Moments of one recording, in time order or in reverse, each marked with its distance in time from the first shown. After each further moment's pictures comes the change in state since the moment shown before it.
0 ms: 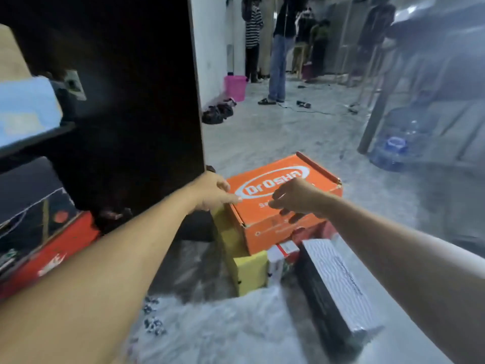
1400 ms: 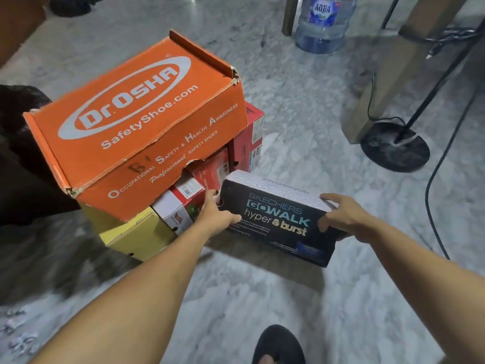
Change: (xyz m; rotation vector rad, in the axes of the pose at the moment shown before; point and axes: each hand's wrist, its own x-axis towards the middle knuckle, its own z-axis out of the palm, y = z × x) left_hand 0.119 -0.024 0.371 -0.216 -0.308 -0.251; right_hand -0.044 0.383 0.030 0.418 0.129 0.736
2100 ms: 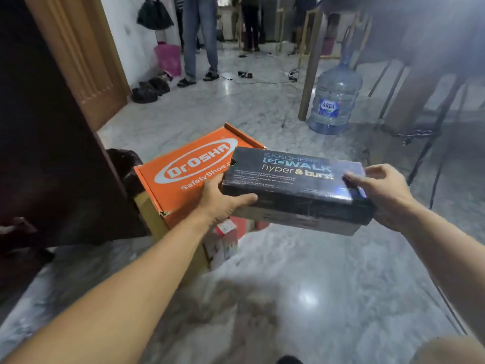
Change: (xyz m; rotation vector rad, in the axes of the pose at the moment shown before) left_hand -0.153 0.096 -0.121 -0.284 0.249 0.545; right_hand -0.131 -0.105 -0.082 0.475 0.445 -0.426
